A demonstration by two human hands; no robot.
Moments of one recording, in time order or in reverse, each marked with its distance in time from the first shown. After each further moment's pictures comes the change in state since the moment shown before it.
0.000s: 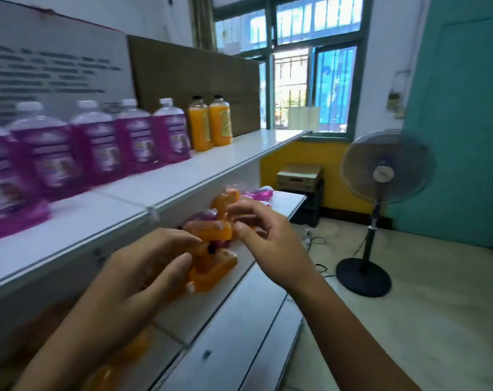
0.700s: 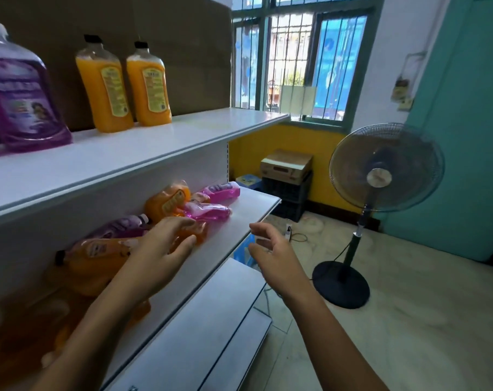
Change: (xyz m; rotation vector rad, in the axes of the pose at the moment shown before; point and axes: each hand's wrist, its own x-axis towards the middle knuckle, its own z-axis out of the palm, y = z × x) left_hand 0.262 -0.143 0.231 0.127 0.029 -0.244; right_hand 0.127 0.264 -0.157 -0.092 0.049 0.407
